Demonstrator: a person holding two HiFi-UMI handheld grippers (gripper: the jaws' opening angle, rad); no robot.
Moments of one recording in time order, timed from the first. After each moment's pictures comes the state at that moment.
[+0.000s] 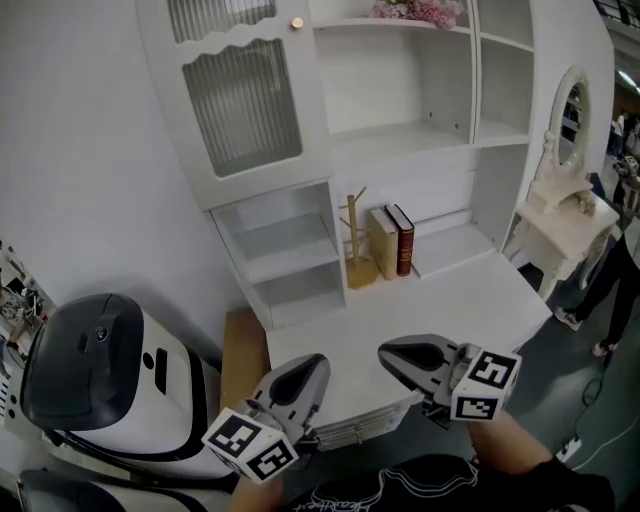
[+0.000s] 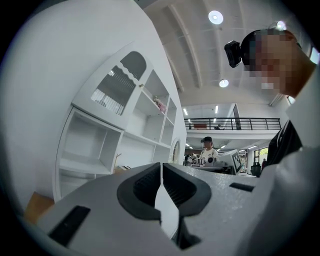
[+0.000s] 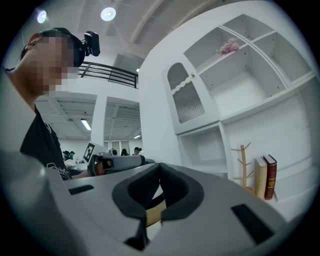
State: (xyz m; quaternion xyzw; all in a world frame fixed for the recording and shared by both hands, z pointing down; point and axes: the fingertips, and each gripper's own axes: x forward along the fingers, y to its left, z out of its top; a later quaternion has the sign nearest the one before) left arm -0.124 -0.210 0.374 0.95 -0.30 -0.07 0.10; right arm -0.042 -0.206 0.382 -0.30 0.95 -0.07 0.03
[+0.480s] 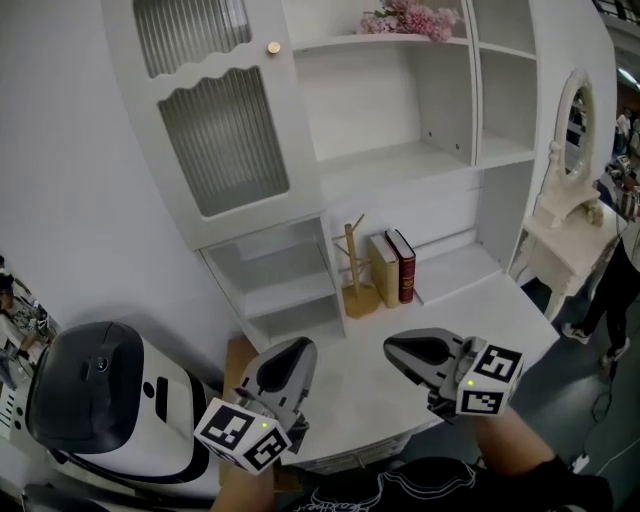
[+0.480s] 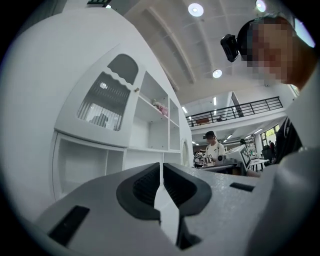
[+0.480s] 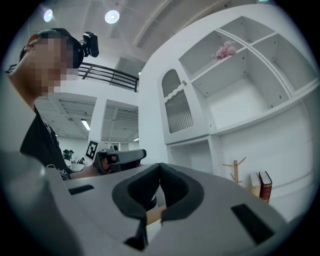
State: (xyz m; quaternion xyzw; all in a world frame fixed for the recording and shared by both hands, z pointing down) left arm -0.098 -0.294 0.326 0.94 -0.34 -0.06 0.01; right arm 0.006 -0.276 0.351 -0.30 0.95 -0.04 0.04
